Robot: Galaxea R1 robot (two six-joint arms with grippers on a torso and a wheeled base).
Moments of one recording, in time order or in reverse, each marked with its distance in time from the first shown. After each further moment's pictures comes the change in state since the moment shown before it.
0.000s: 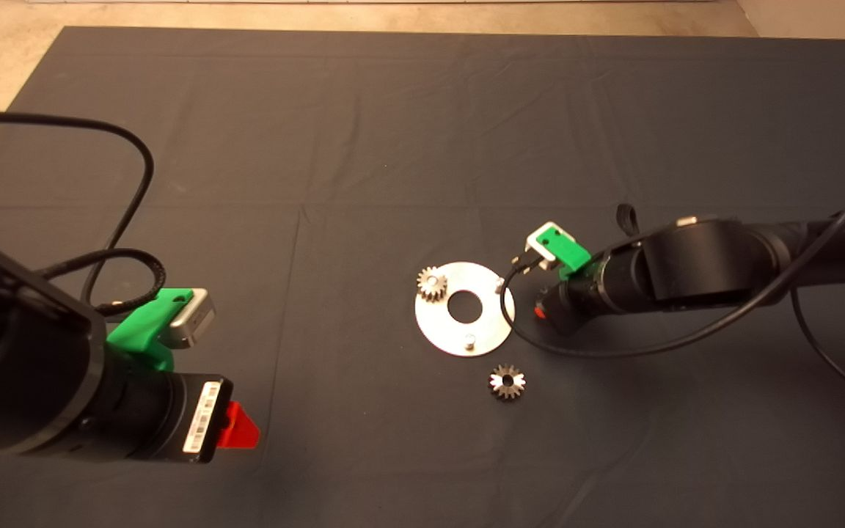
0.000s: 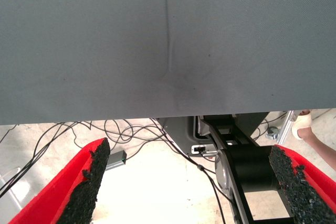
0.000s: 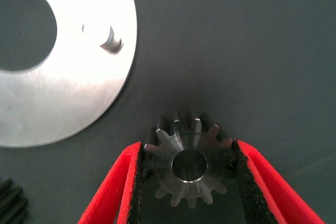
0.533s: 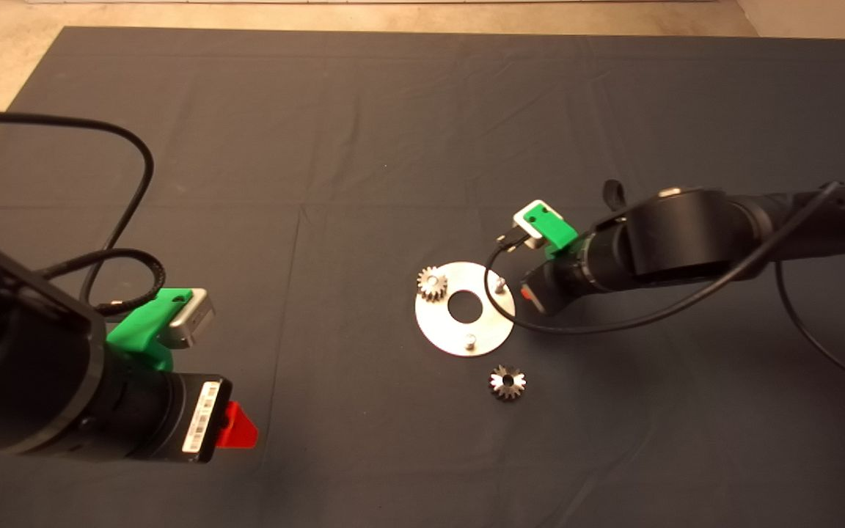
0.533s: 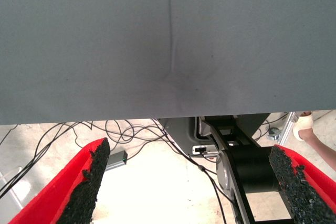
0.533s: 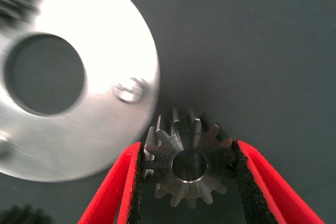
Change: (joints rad) left arm 0.000 0.000 0.000 0.000 0.006 -0.001; right arm 0.024 0.089 -0.062 0.041 0.000 0.009
